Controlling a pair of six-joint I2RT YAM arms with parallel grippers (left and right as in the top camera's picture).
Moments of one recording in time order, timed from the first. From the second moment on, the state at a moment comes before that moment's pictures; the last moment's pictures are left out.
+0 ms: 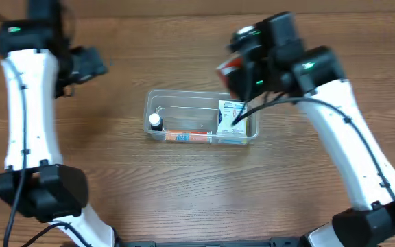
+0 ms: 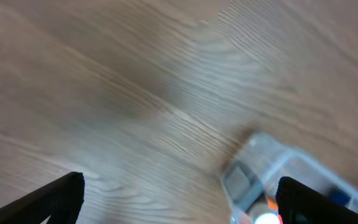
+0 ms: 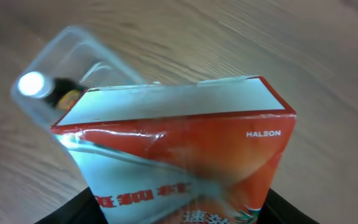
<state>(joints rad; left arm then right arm) 0.19 1.91 2.06 -1.48 0.03 -0.41 0.46 1.71 1.79 -1.12 -0.12 -0.17</state>
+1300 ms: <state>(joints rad) 0.21 1.91 2.06 -1.51 0.14 -0.23 0.64 2.02 1.85 -1.01 0.02 -0.15</state>
